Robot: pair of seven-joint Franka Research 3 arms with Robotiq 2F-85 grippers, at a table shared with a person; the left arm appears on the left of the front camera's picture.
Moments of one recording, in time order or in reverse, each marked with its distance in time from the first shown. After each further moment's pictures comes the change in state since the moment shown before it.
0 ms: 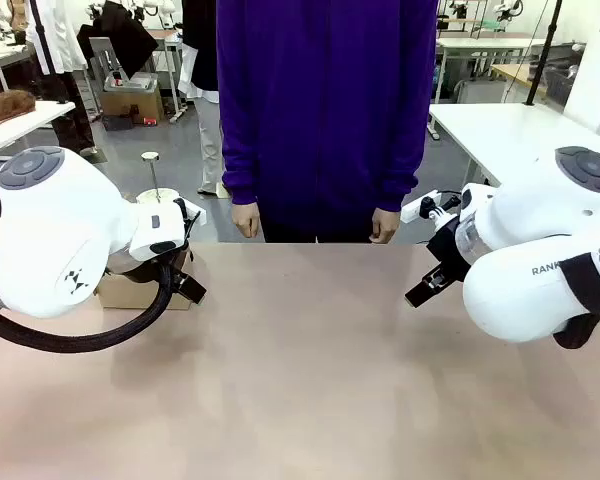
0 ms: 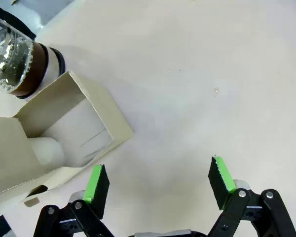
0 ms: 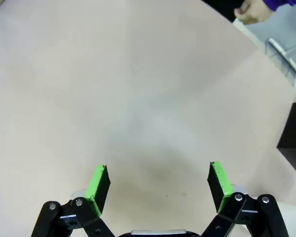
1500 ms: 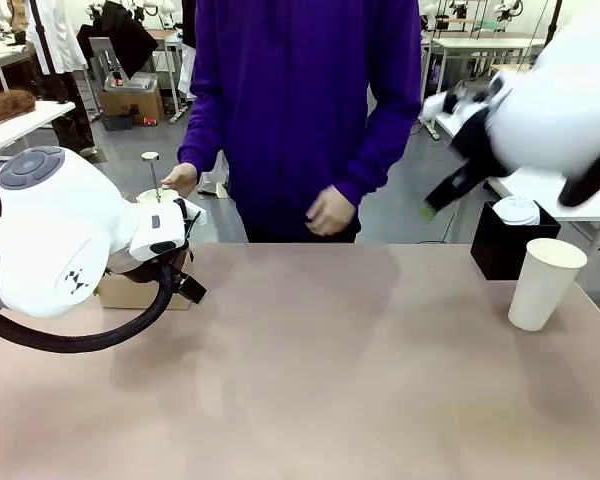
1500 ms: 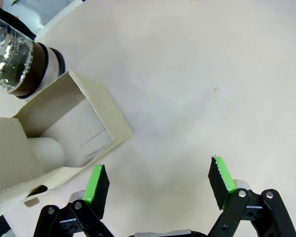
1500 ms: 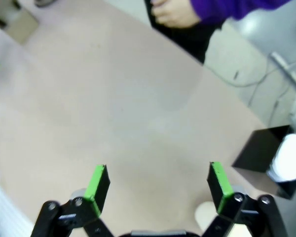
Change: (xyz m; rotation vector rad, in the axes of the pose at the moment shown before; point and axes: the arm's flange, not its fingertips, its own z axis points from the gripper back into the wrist) left arm 0.000 0.000 0.000 0.000 0.000 0.000; right arm 0.095 -0.083 0.113 0.093 -0.035 0.011
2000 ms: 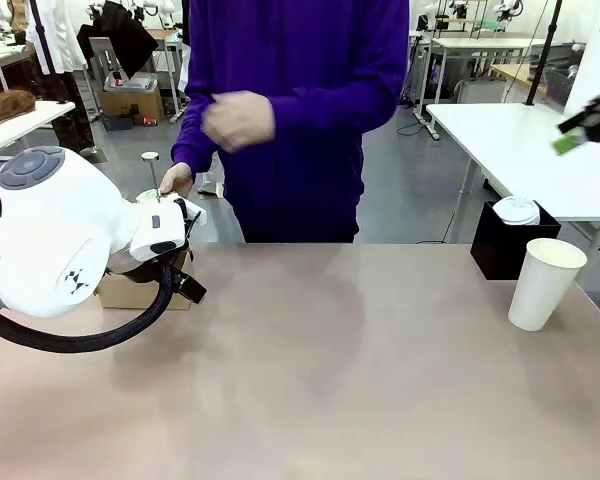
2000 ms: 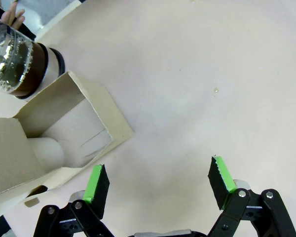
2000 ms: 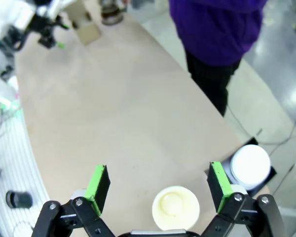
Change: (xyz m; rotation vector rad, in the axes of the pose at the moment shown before) left arm 0.000 0.000 0.000 0.000 0.000 -0.001; right arm -0.084 -0.158 0.117 0.305 -0.258 0.200
